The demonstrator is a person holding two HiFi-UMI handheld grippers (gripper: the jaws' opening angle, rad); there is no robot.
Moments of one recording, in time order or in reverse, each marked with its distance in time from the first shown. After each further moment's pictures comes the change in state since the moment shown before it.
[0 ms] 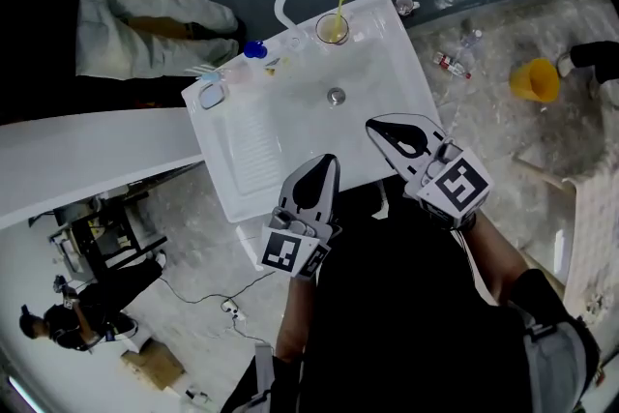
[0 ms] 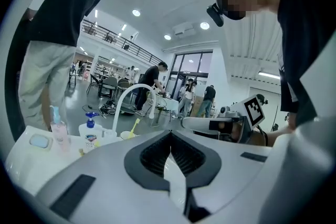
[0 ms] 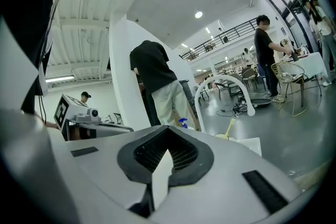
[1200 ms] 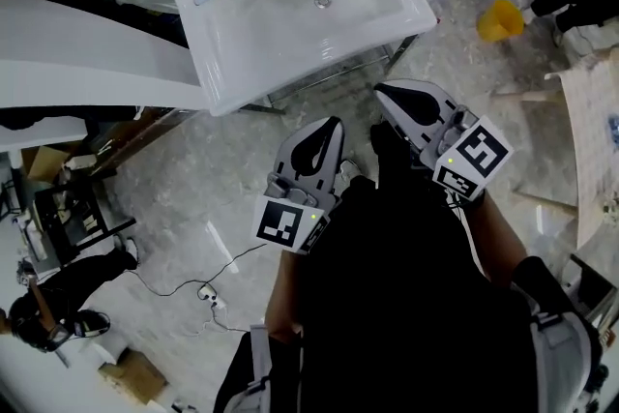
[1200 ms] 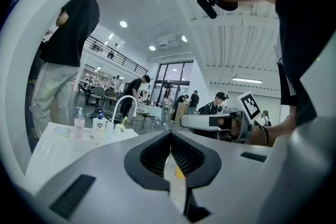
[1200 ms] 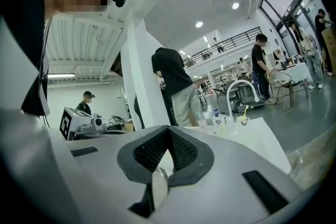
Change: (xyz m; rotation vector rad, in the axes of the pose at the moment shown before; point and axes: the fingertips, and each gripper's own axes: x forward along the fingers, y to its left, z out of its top) left arm -0.279 -0.101 -0.078 0.109 -0.080 -0.146; right arm -0.112 0.291 -0.084 -0.006 -0.018 -0.054
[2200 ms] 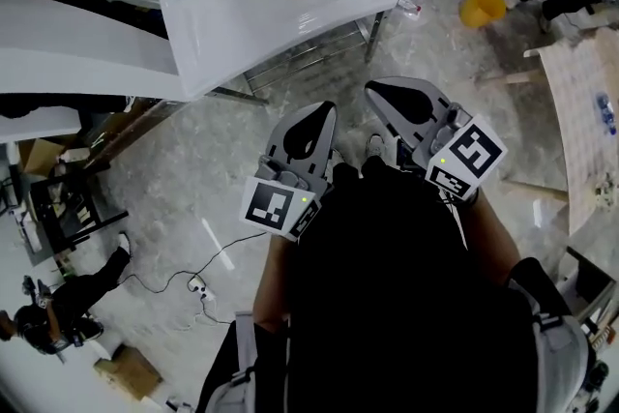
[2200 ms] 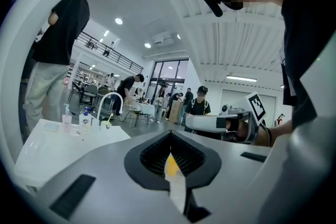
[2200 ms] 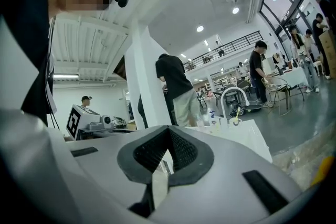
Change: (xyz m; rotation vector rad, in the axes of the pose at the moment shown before) left arm 0.003 -0.109 -0.004 0.009 0.014 -0.062; right arm -0.112 0.031 -0.006 -0.013 -0.025 -0.004
